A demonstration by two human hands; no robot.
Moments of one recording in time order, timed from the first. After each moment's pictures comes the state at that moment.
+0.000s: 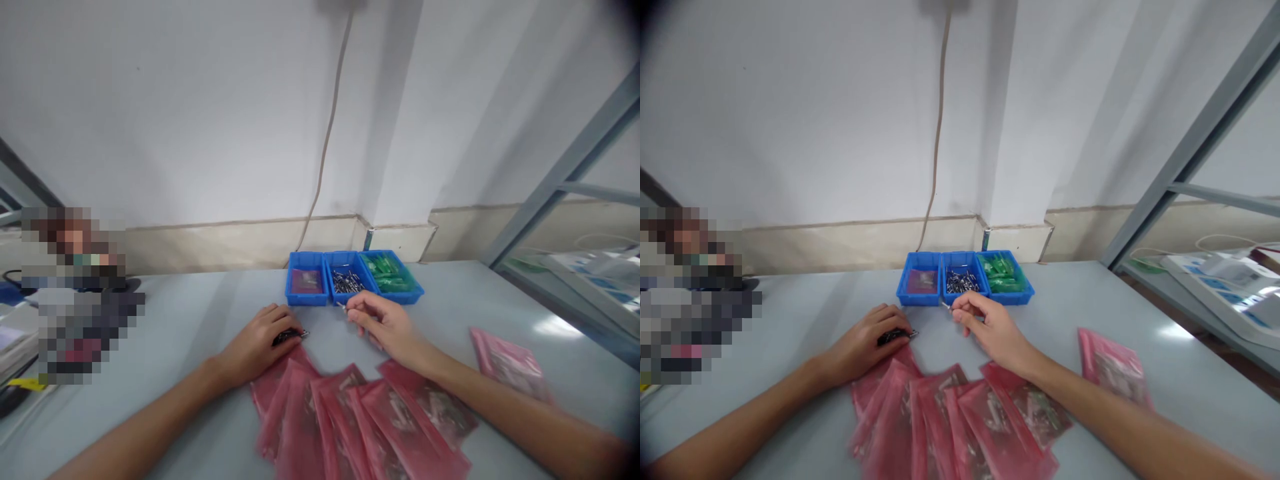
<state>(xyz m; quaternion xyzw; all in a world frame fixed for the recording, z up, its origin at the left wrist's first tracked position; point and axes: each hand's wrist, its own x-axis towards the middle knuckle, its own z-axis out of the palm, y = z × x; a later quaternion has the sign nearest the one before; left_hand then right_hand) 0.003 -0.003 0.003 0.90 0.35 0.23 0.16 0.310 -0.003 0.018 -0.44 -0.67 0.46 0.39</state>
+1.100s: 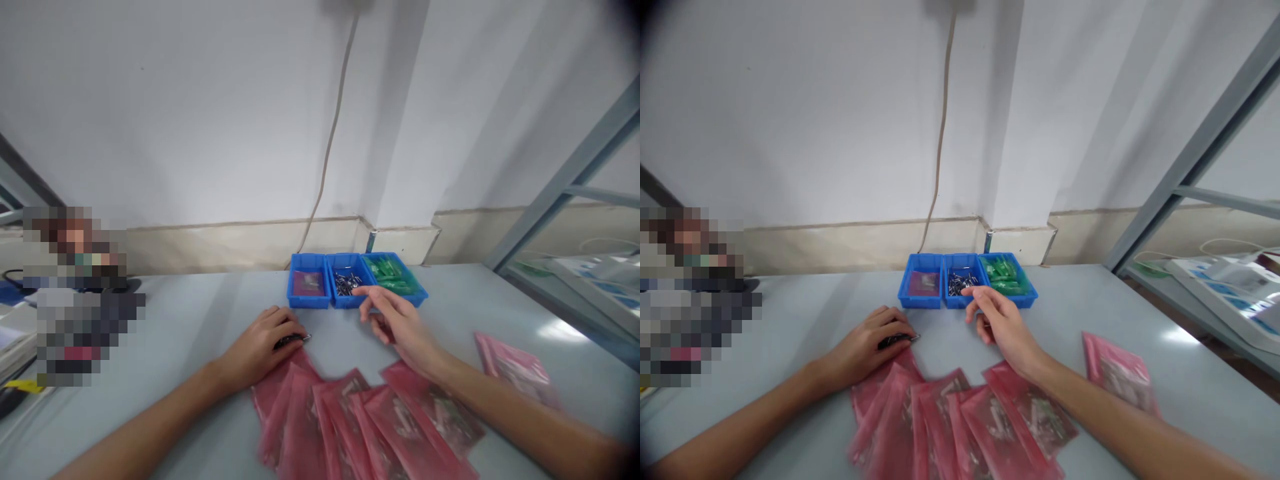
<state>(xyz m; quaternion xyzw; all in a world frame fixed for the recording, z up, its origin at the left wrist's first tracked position) 0.002 -0.003 0.001 0.90 0.33 0.23 0.15 0.310 0.001 0.018 -0.45 -0.55 0.52 0.48</state>
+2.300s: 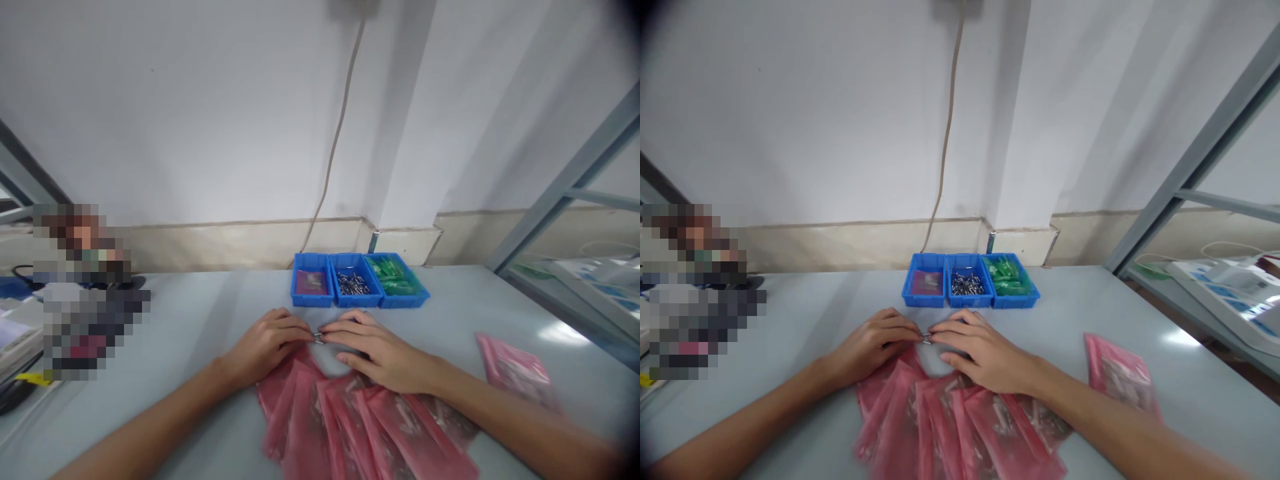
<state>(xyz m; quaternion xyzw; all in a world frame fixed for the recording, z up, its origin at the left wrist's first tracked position) 0.001 0.001 -0.005 0.92 0.28 0.24 0.13 0.303 -0.011 0.019 -0.26 -0.92 0.22 0.20</state>
